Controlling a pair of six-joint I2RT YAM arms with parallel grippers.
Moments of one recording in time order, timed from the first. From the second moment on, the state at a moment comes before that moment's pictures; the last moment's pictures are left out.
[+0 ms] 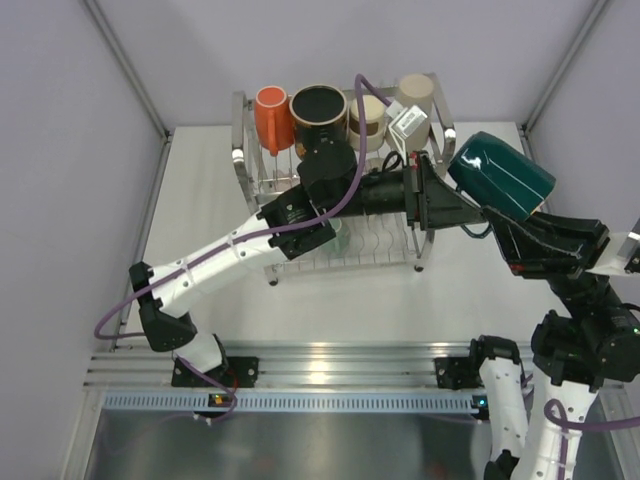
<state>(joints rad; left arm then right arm) -1.13 1.61 1.81 0.04 0.46 -0.90 -0.19 0.42 0.98 0.41 -0.79 0.82</state>
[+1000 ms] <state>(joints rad) -1.13 1.54 1.74 0.03 0.42 -0.81 -0.16 0.49 1.01 0.42 -0.81 1.06</state>
